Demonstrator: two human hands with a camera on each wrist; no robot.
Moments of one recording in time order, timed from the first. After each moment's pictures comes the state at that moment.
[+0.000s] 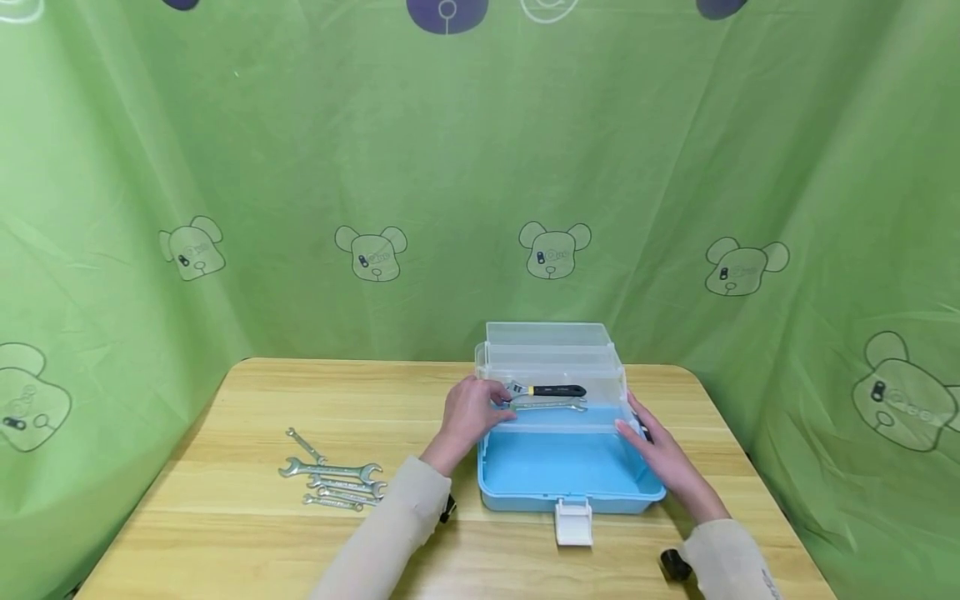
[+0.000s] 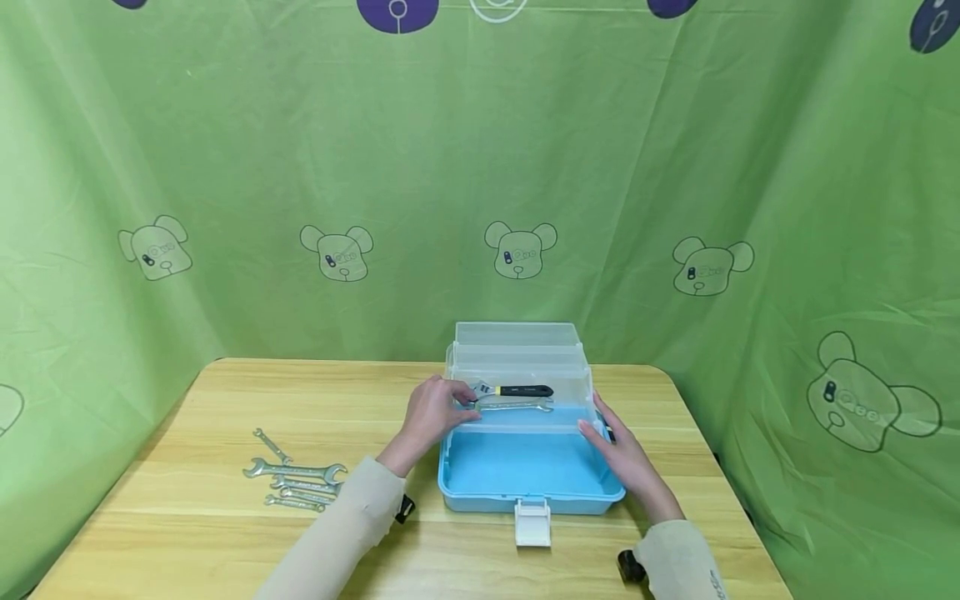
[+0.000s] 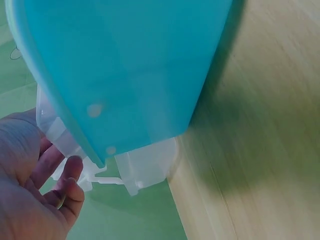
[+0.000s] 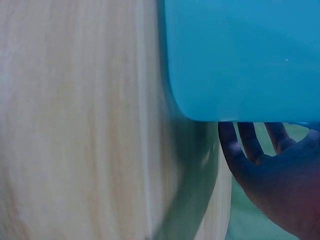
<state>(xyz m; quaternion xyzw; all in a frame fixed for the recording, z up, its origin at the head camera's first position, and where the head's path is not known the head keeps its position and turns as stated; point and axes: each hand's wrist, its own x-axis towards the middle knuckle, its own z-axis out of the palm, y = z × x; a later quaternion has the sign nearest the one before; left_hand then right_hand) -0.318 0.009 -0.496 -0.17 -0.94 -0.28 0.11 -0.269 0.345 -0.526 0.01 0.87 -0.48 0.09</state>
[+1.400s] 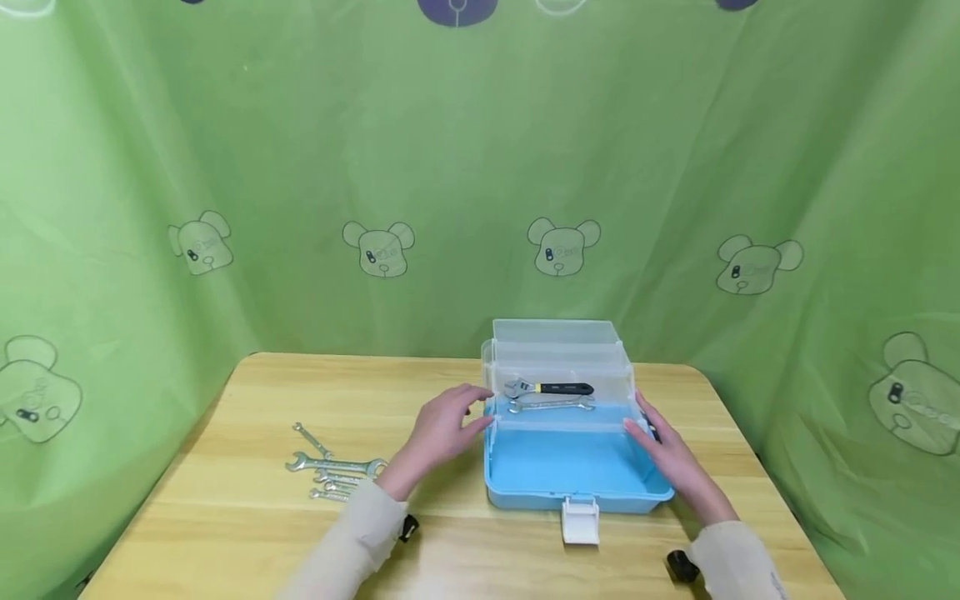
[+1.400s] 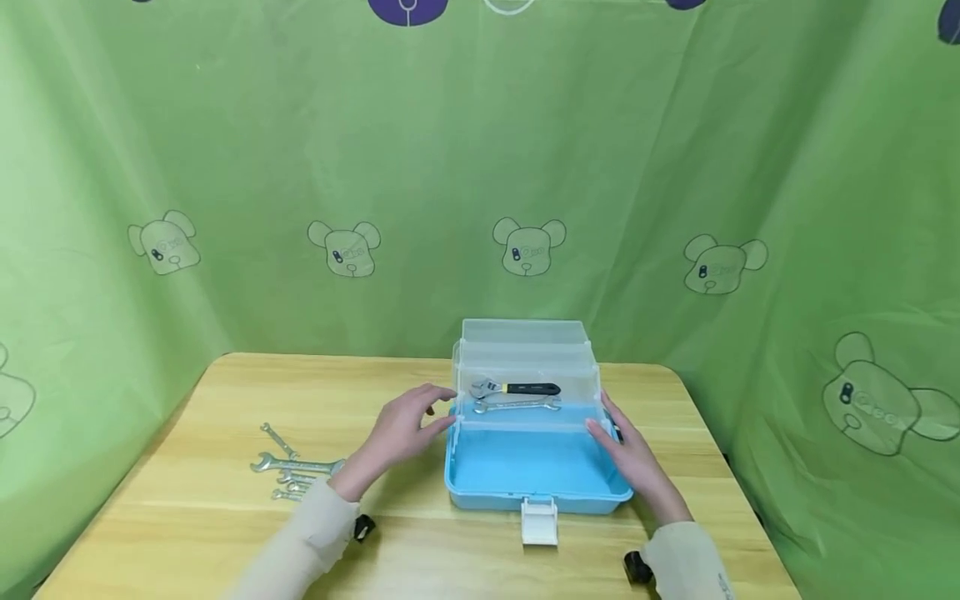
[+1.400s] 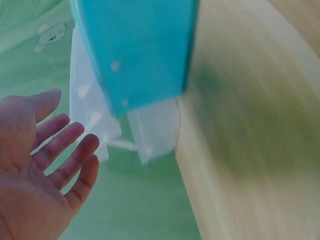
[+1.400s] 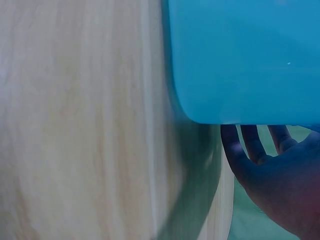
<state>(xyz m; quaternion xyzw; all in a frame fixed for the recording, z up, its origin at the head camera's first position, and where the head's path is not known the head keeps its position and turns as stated) -0.282 -0.050 -0.490 -0.26 -0.92 -0.29 0.11 -0.271 0.346 -0.528 0.03 0.87 -0.48 0.10</state>
